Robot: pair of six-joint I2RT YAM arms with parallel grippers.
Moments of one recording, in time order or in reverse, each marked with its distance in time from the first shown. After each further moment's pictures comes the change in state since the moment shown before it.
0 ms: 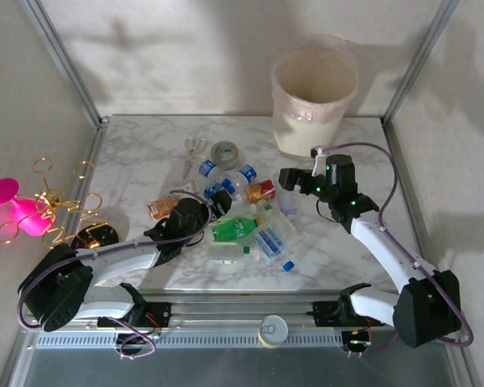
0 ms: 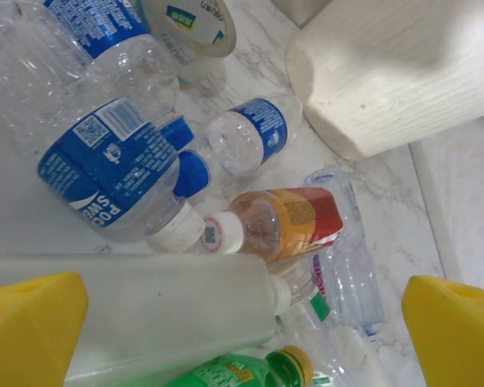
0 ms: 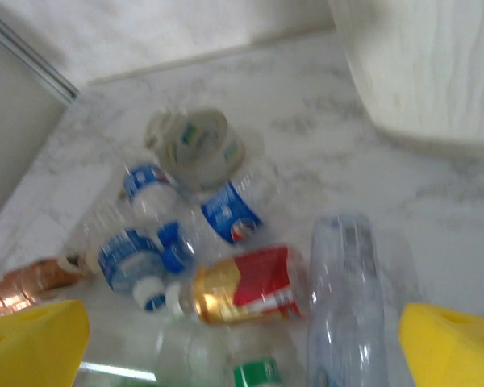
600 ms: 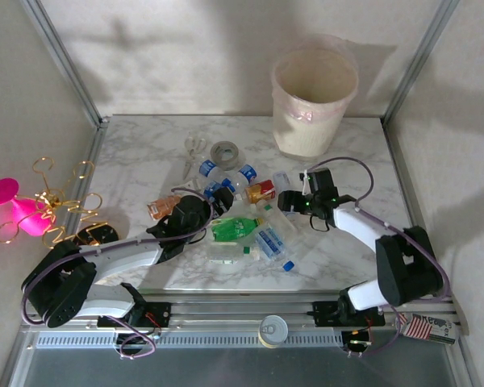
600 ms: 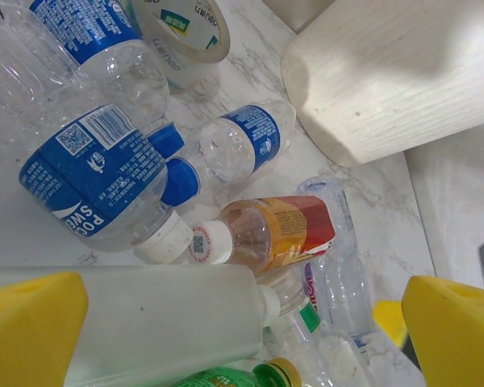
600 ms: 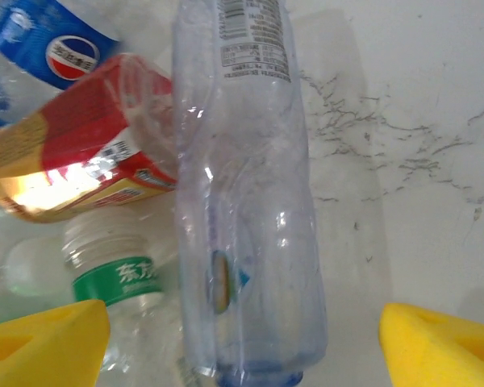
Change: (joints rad) left arm 0.000 0.019 0.027 -0.002 -0.006 -0.015; right arm 0.016 0.288 -0.047 -0.051 0.072 -0.001
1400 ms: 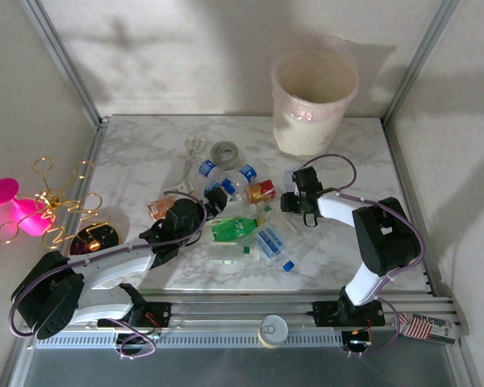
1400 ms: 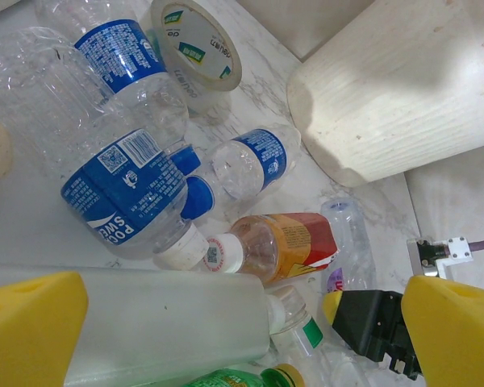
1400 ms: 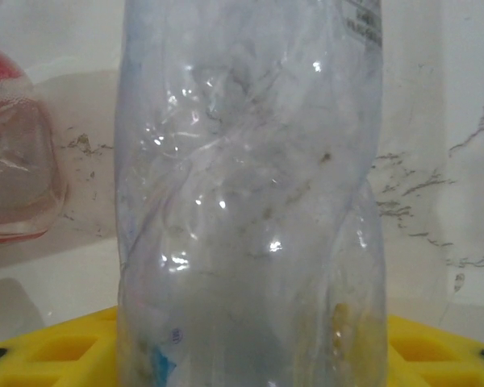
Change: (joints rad) left arm 0.000 -0.090 -0.040 -0.029 -0.055 -0.003; right arm 0.039 0.227 0.089 0.016 0.190 -0.064
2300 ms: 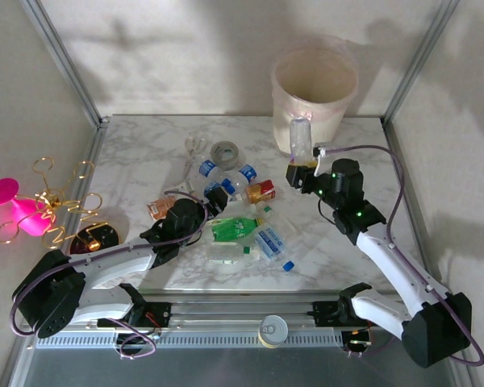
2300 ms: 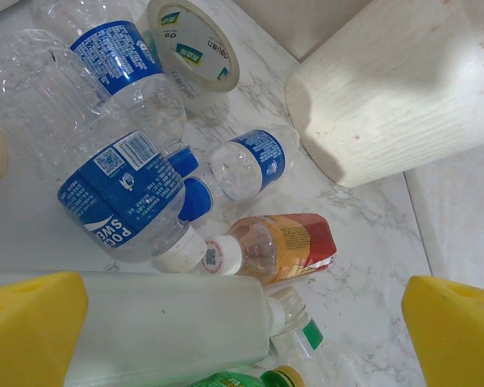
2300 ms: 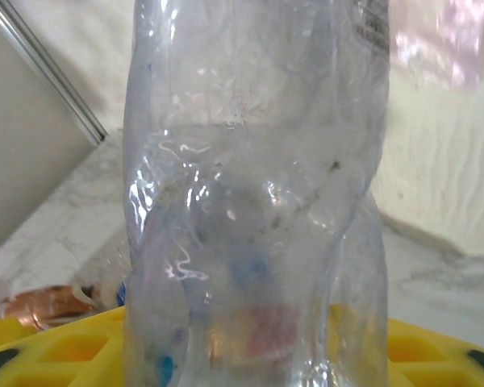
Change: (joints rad) left arm 0.000 0.009 -0.001 0.016 0.001 0.009; right arm 0.002 -0.647 -0.022 0.128 -0.182 -0.034
